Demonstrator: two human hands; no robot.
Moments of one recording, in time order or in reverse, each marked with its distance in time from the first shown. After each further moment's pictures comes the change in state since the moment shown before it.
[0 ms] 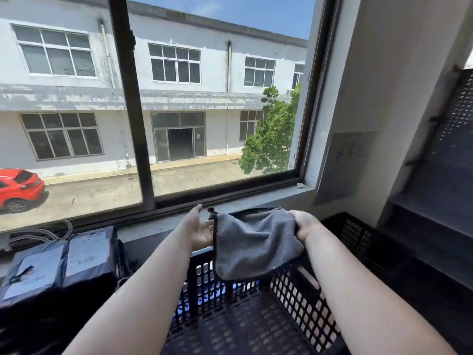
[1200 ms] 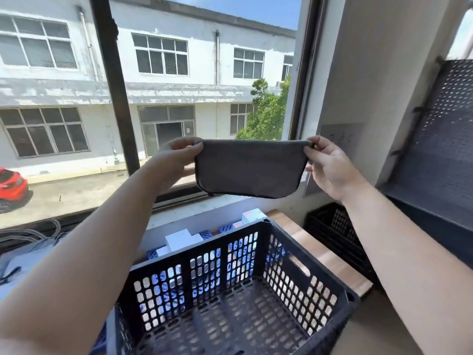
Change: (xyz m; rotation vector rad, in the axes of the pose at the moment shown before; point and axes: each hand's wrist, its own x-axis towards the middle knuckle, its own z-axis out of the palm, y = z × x) left_hand -0.046 0.099 0.029 0.589 -0.323 0.728; right_hand -0.090 -0.090 -0.030 -0.012 -0.246 -0.815
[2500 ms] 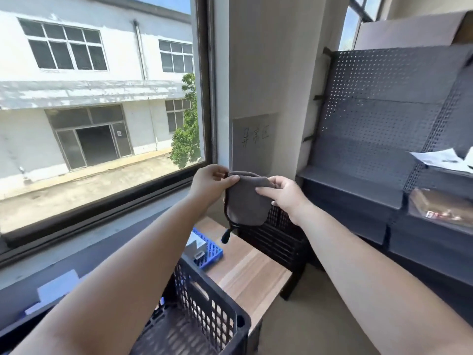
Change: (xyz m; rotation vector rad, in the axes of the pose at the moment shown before) left_hand 0.130 -0.118 0.333 0.455 0.013 0.059; right_hand -0.022 0.025 -0.228 -0.426 0.388 0.283
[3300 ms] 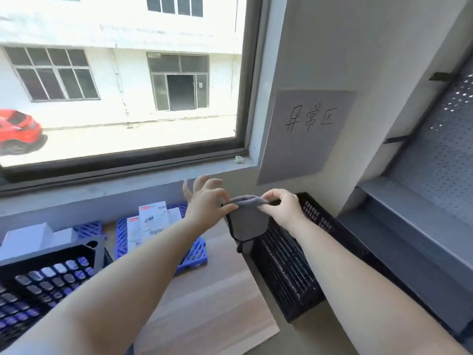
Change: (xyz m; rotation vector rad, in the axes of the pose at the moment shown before) left_hand 0.149 -0.166 0.150 0.772 0.108 -0.163; right_hand 0.287 0.158 -0.058 -0.455 -0.331 -0.095
